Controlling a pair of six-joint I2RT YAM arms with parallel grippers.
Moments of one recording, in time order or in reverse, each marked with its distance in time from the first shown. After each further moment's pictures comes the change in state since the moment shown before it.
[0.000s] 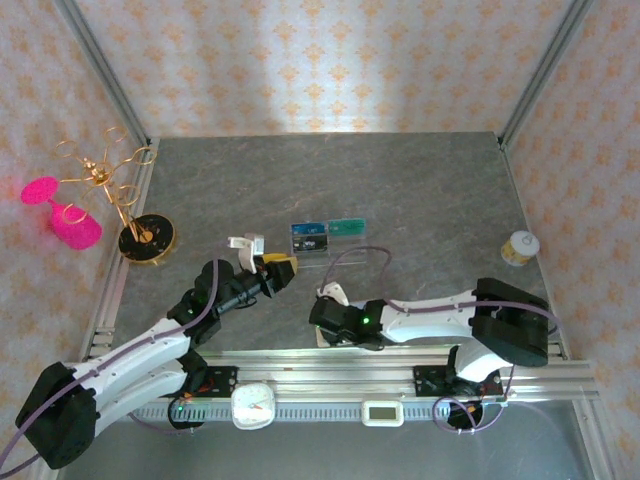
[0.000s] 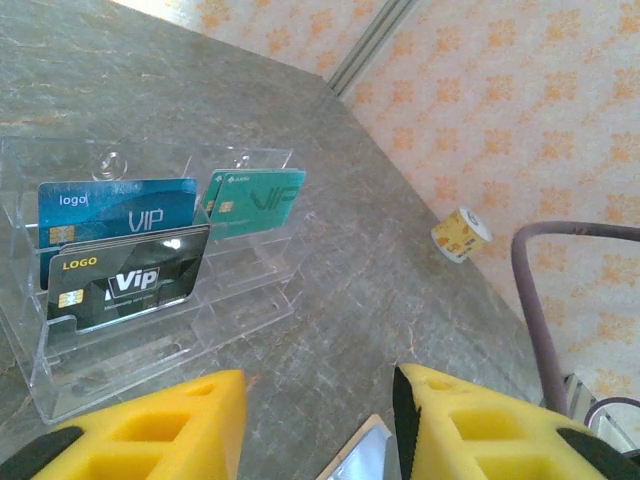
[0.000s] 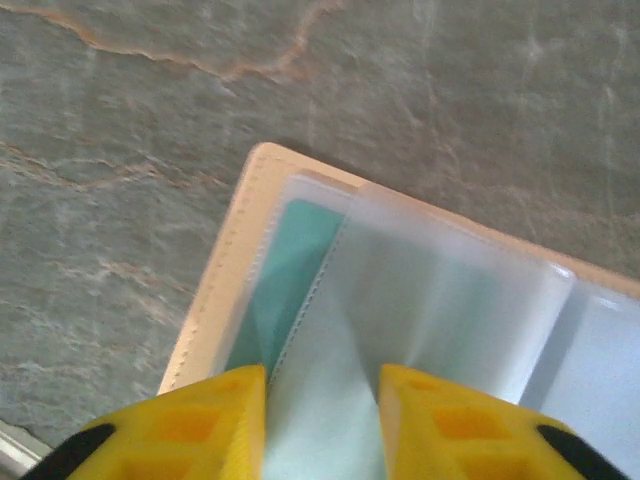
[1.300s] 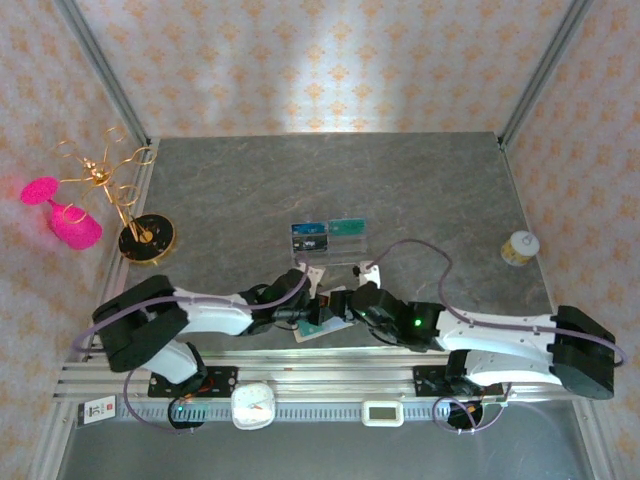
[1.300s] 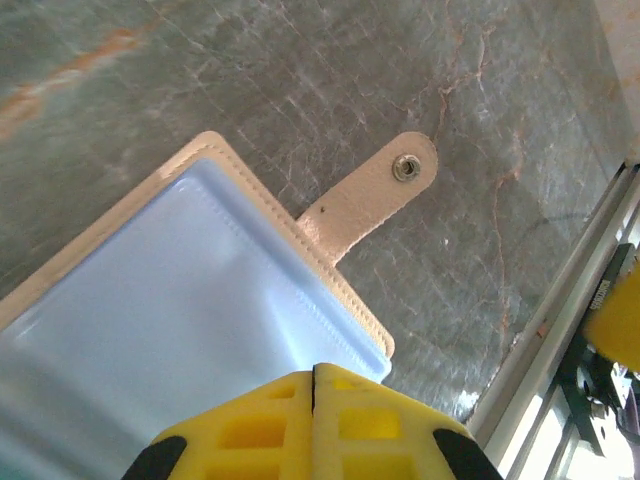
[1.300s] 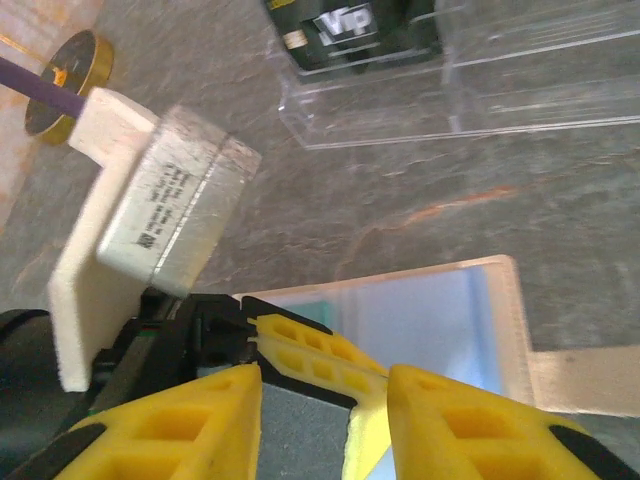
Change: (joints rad) left arm -0.328 0.694 0.217 -0.011 0.024 -0.162; right arm -0.098 -0.464 -0.240 0.250 0.058 0.198
